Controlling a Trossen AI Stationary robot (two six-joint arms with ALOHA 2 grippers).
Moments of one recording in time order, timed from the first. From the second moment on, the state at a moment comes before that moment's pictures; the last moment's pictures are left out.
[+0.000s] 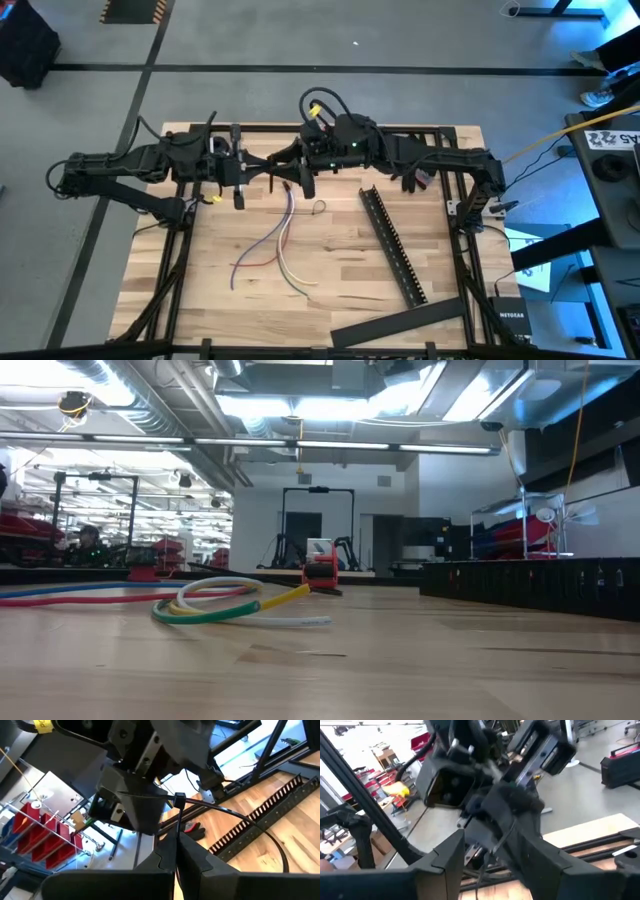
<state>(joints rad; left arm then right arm) -0.04 0.99 1.18 -0.36 -0.26 0.65 -0.06 1.80 1.88 -0.15 -0.18 0.39</state>
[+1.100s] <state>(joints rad) -0.03 1.00 1.18 -0.66 -0.27 0.58 -0.04 1.63 1.88 -0.31 0.11 0.07</state>
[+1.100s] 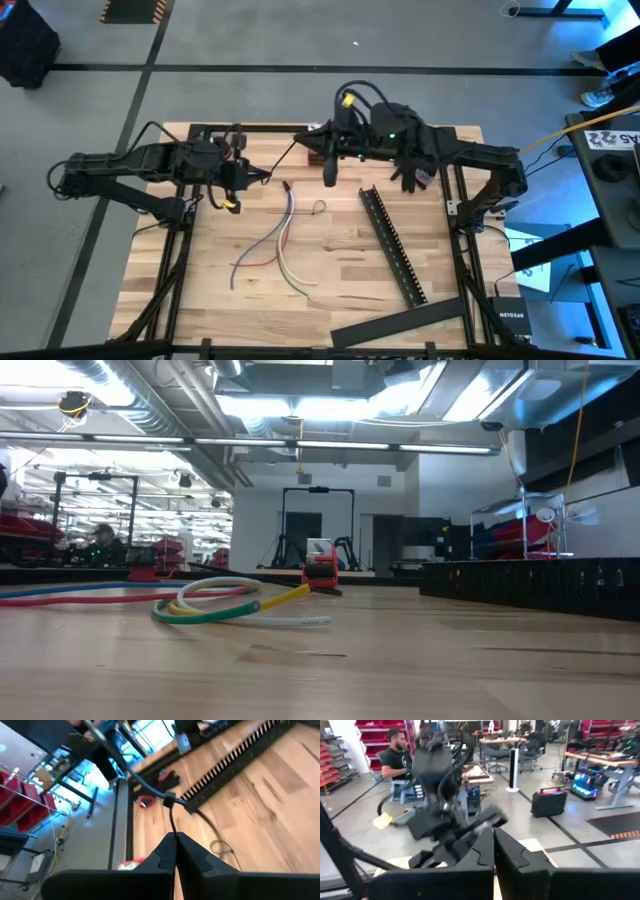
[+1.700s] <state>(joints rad) -0.03 1.00 1.13 -0.64 -0.27 0.47 -0.04 1.58 1.88 -0.58 0.10 0.25</state>
